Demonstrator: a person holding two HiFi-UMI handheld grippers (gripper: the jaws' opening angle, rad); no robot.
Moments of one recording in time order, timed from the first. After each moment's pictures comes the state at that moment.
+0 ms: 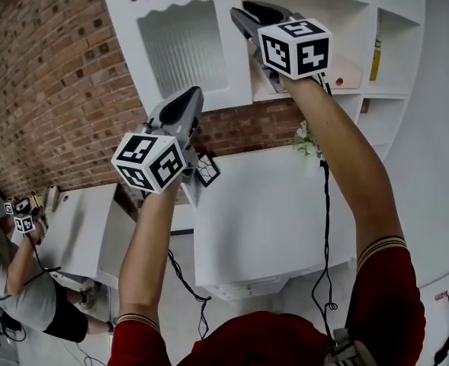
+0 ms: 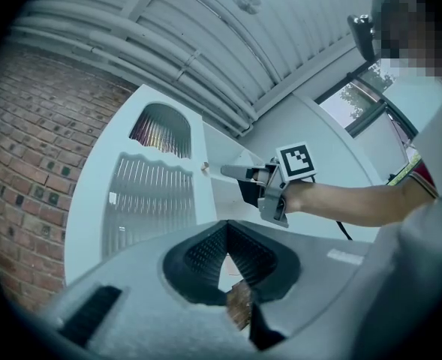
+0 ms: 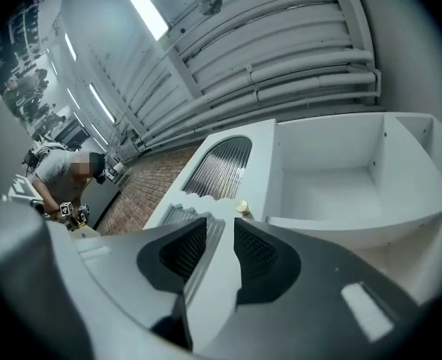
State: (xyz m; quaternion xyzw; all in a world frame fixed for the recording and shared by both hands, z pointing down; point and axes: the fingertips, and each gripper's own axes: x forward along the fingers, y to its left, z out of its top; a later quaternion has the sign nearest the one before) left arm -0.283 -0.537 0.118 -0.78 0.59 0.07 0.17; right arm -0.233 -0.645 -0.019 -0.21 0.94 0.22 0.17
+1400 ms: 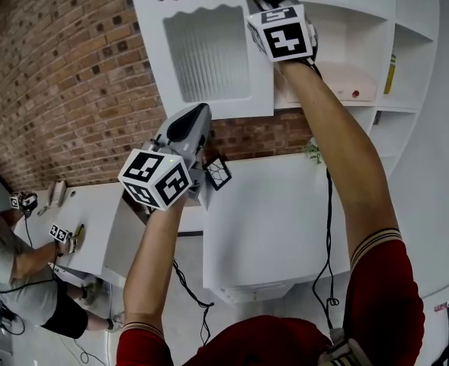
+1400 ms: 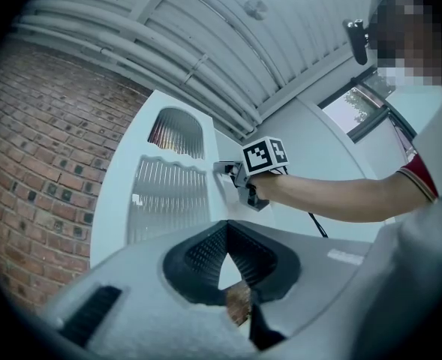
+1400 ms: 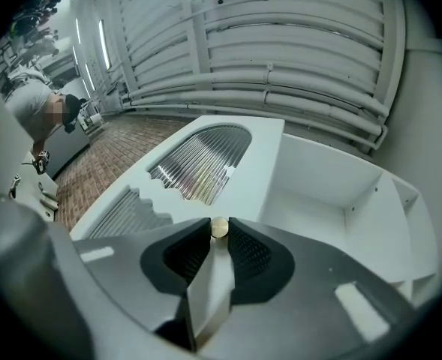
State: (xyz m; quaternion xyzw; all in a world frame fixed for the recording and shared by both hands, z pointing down) left arm -0.305 -0.502 0.131 -0.78 0.60 0.08 0.16; right arm -0.265 -0.669 -0.065 -0.37 0.87 0.31 0.12
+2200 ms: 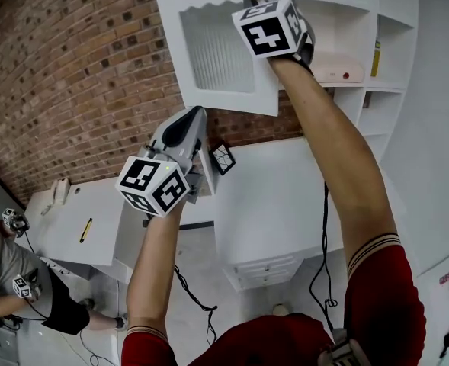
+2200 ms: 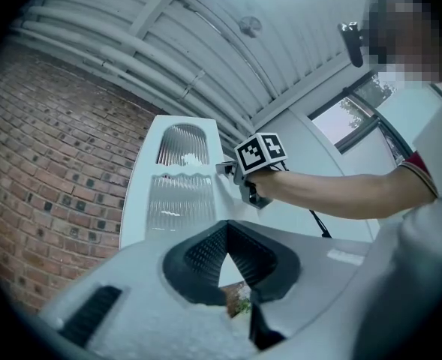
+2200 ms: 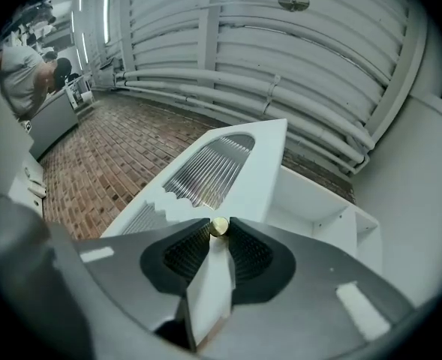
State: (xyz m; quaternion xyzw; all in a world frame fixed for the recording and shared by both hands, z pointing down) left arm -0.304 -0.380 0.130 -0.79 0.58 0.10 0.17; right arm -0.245 -0.548 -0.075 -0.46 0.82 0.33 0.08
